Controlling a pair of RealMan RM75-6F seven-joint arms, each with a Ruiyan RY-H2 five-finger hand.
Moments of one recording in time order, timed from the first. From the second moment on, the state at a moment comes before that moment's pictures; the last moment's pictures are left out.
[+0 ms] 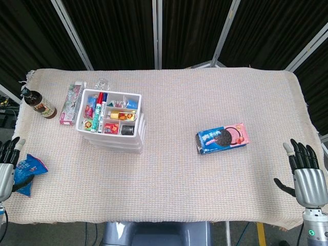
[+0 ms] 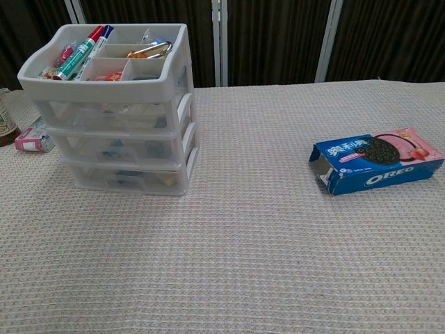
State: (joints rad) left arm -0.08 -1.16 -0.05 -1.62 1.48 1.53 0.14; right arm 0.06 -1.20 0.09 -1.54 -1.57 1.62 -0.08
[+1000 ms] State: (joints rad) left arm -0.09 -1.18 -0.05 -1.62 1.51 1.53 0.14; right arm 0.06 -1.22 0.10 -1.54 -1.55 1.61 -0.07
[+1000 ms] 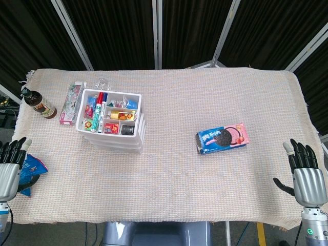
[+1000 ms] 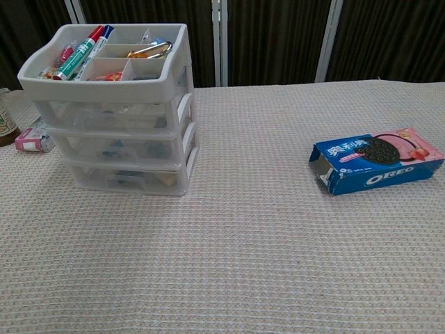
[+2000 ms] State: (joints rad) left arm -0.28 -1.32 0.00 -1.74 1.42 1.09 -0.31; right arm 0.06 -1.20 0.10 -1.56 -1.56 1.61 -0.03
